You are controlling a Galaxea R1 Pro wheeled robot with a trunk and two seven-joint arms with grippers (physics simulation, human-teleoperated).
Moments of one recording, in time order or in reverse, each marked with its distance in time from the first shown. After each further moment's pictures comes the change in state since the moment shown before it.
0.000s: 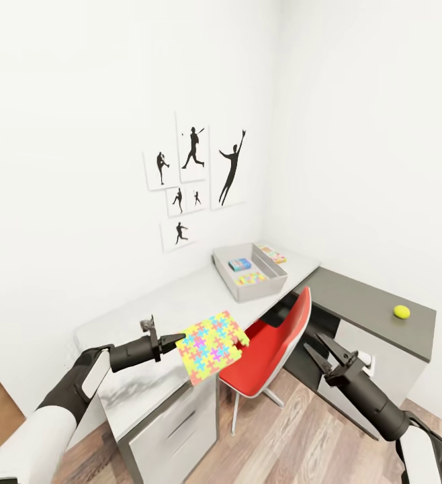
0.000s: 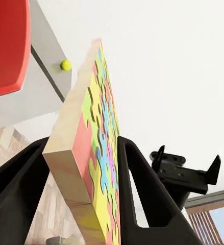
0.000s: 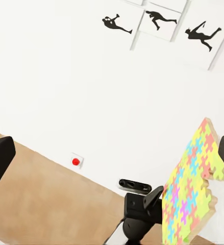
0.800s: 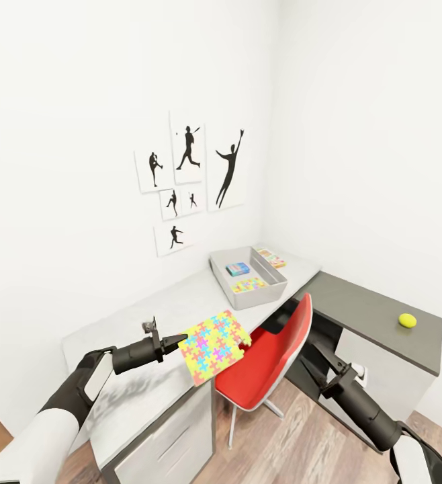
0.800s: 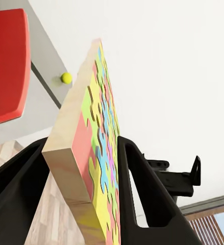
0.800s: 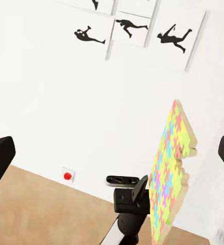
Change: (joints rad) left arm 0.010 -0.014 -0.001 0.001 0.002 -0.044 -0.001; right arm 0.006 -0.007 -0.001 0.118 -0.006 -0.006 -0.010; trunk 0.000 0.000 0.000
